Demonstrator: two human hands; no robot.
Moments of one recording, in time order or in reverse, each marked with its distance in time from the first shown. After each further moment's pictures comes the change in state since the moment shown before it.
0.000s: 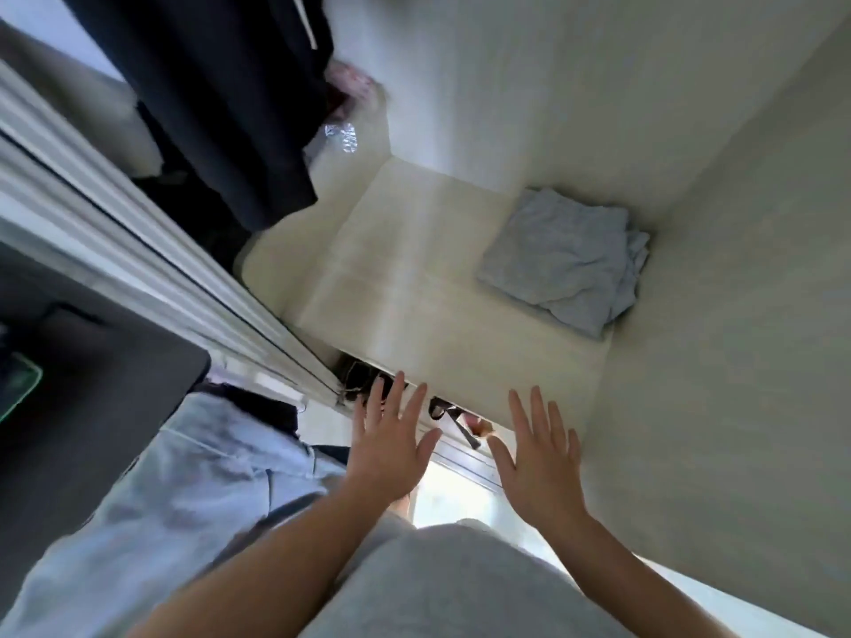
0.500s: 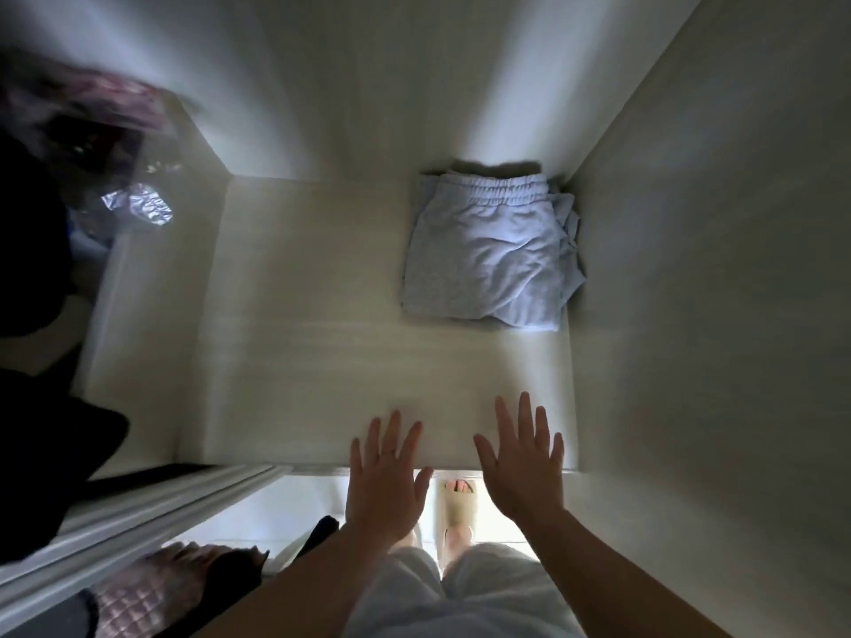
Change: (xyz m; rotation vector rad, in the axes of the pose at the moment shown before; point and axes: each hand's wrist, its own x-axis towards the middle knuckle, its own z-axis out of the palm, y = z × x) left_hand 0.142 -0.004 0.015 0.087 -0.252 0.337; right_hand 0.113 -0.015 0.033 0.070 -0.093 0.498
